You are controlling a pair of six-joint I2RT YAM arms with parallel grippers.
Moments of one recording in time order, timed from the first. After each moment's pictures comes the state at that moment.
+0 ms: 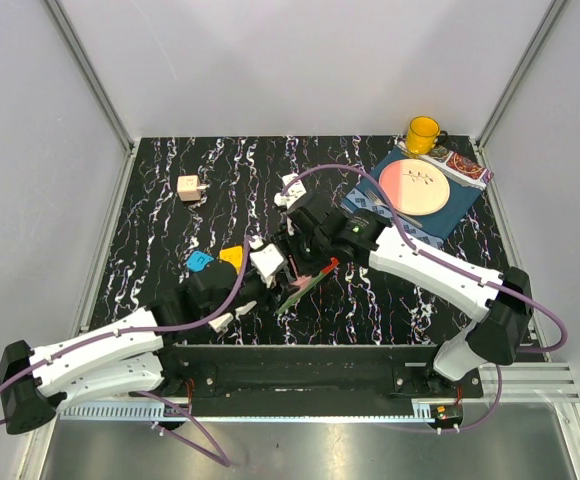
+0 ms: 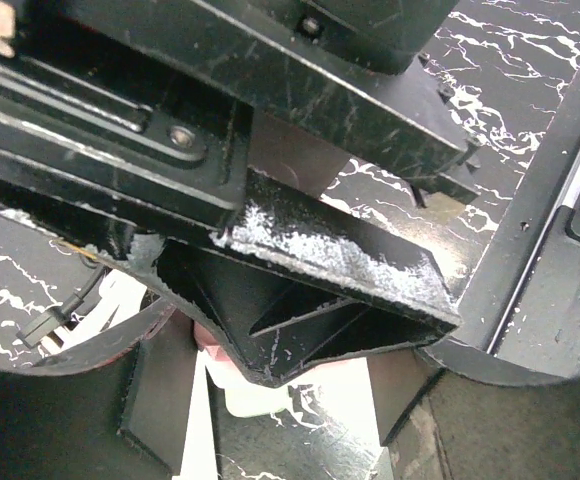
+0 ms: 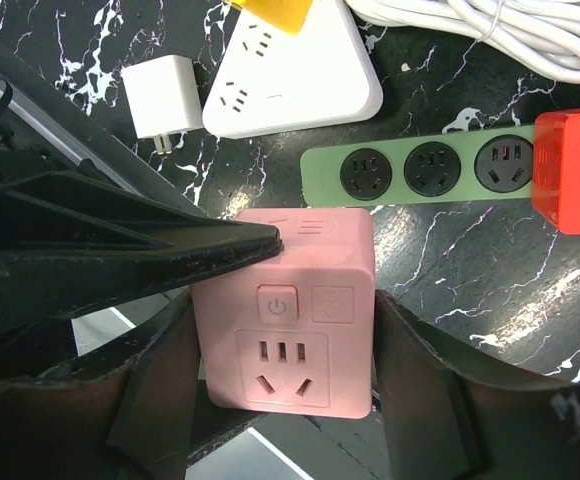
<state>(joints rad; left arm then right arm) -1.03 0.84 0.61 -0.04 -0.04 0.01 0.96 1.56 1.47 -0.83 -0.07 0.45</state>
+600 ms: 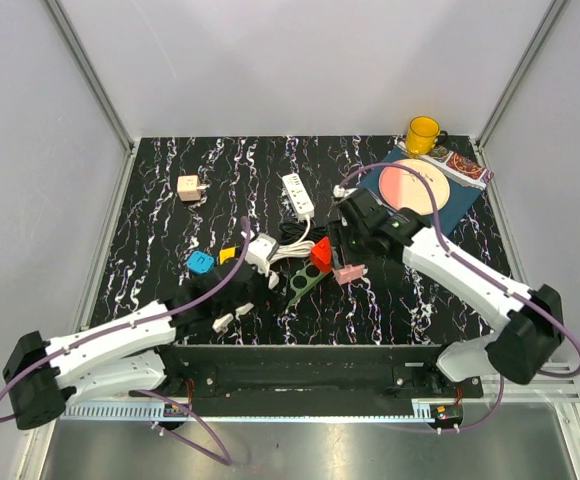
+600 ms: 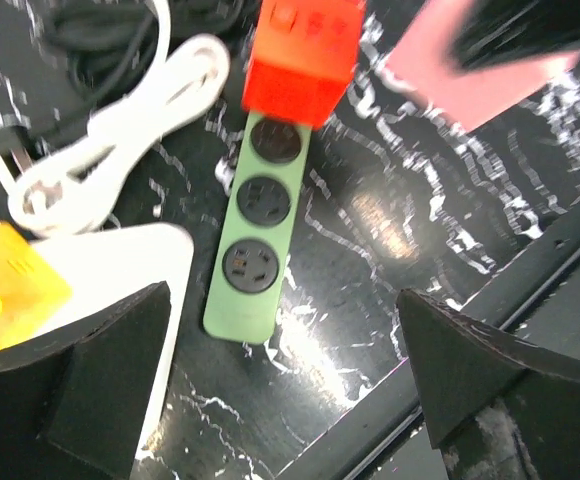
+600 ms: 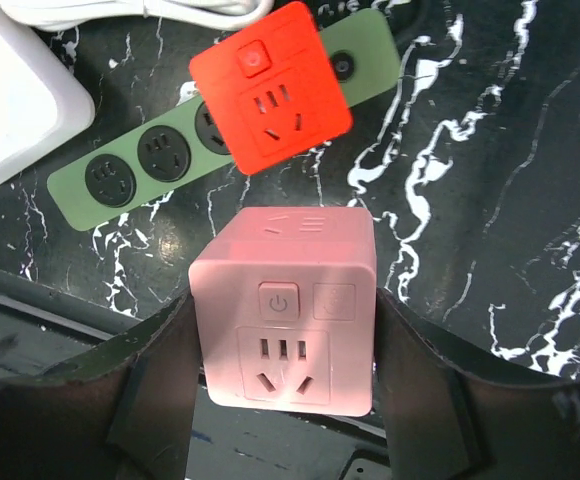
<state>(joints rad) -0.99 0.90 0.59 -0.15 -0.18 -0.33 0.73 1.43 1.25 -0.86 0.09 0.40</state>
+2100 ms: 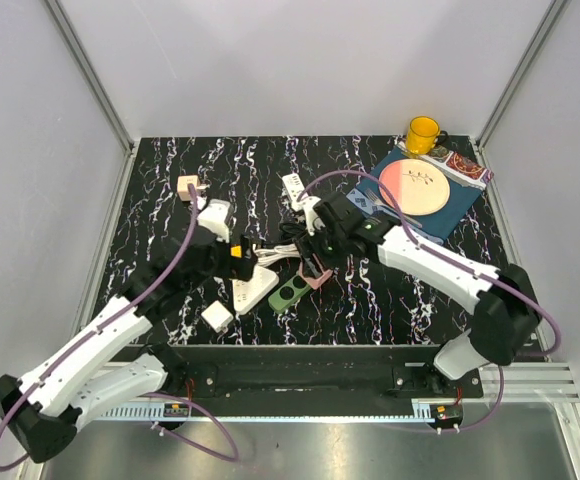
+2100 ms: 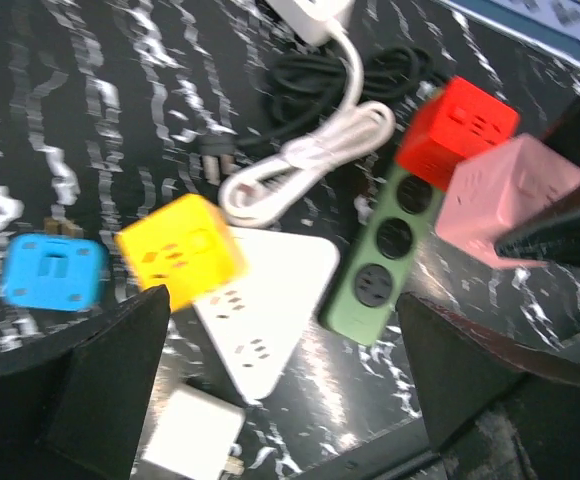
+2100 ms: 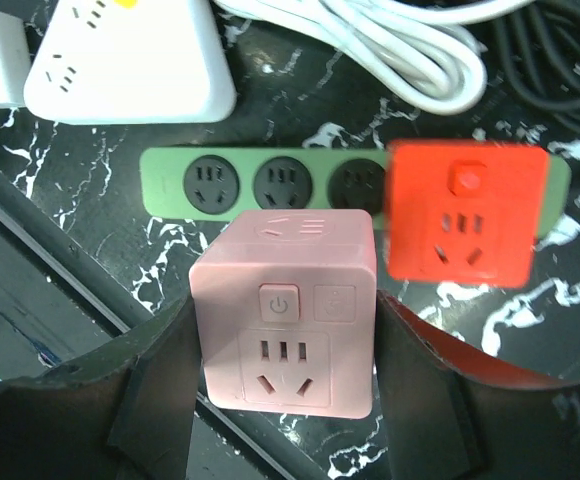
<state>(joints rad) -0.71 0.88 0.83 -0.51 -0.16 -0.35 0.76 1.49 1.21 -0.65 -0.13 0.11</state>
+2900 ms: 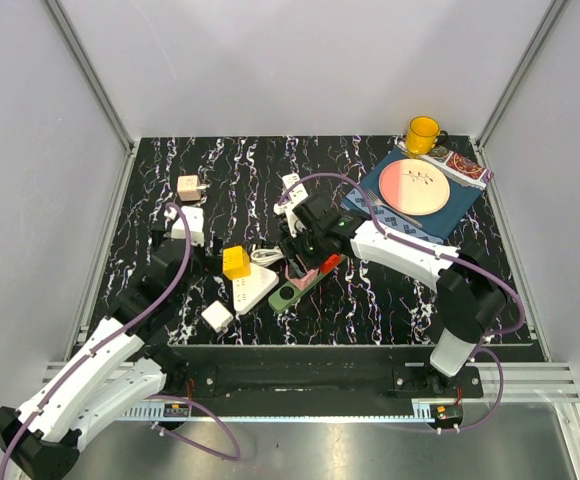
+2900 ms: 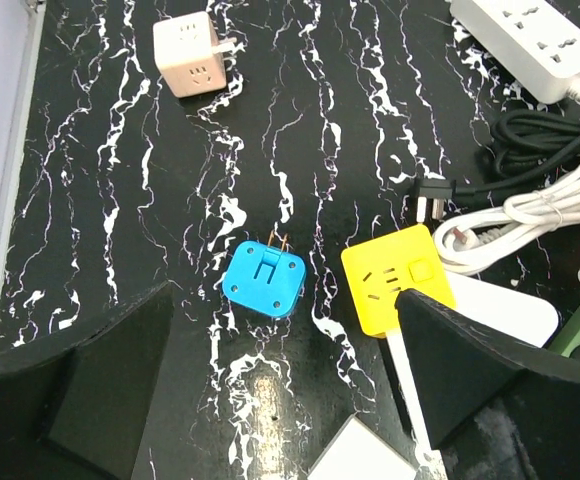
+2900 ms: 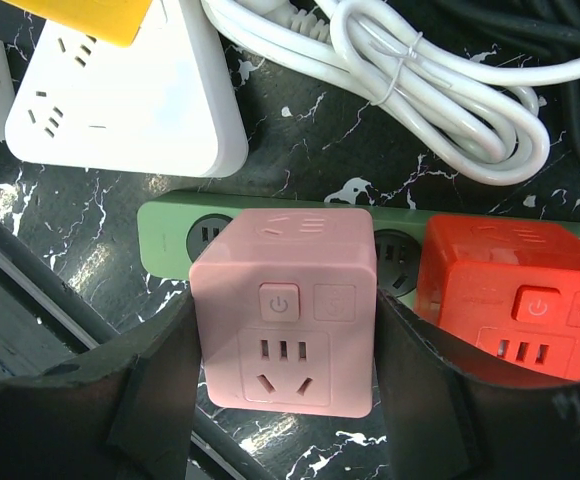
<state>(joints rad) -0.58 0.68 0.68 -0.45 -0.49 -0.11 0.81 1.72 1.30 -0.56 -0.15 0.11</state>
